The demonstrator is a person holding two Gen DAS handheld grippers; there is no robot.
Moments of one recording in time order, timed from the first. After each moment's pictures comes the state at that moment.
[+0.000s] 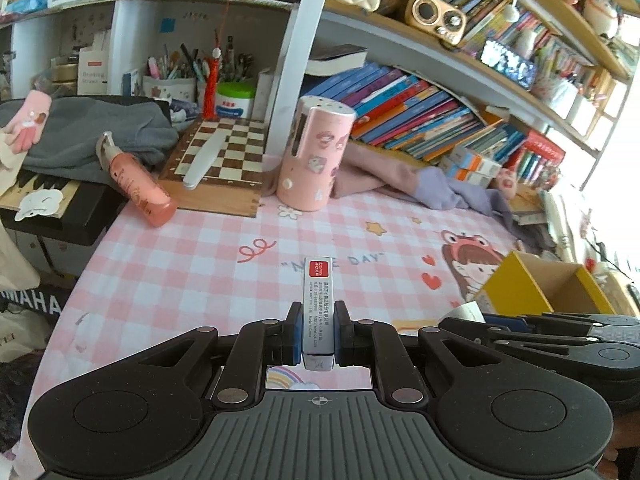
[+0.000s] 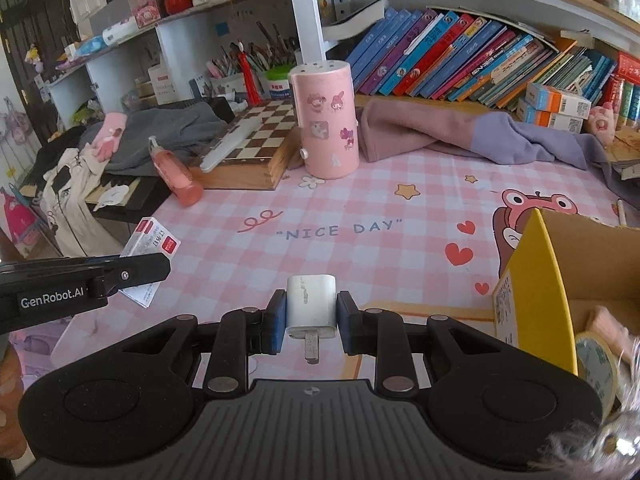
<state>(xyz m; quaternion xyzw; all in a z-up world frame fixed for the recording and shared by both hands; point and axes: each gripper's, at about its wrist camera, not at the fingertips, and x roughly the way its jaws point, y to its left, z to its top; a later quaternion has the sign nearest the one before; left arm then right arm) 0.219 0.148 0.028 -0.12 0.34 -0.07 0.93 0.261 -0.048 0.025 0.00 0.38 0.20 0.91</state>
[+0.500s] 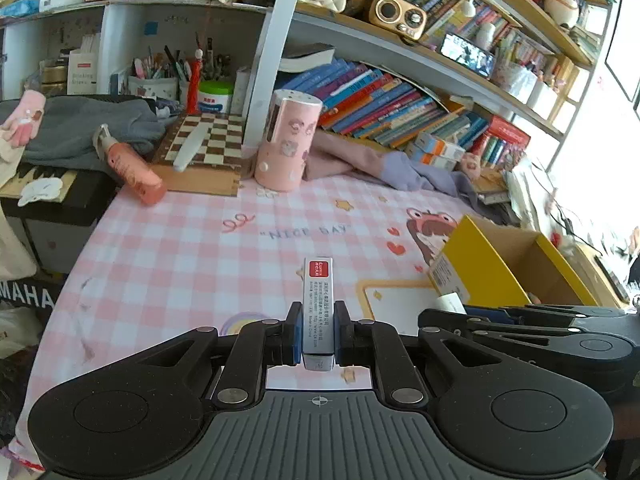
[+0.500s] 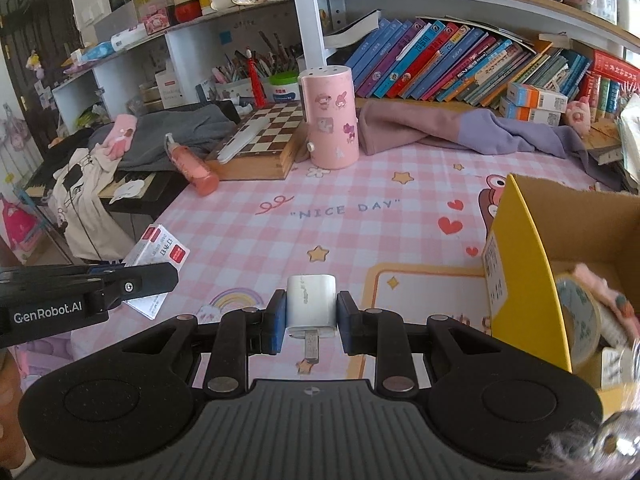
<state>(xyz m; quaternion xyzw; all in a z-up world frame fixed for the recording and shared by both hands) 0.154 0.144 0.032 -0.11 0.34 -0.10 0.93 0.191 -0.046 0.032 0.01 0.37 0.18 0.91</state>
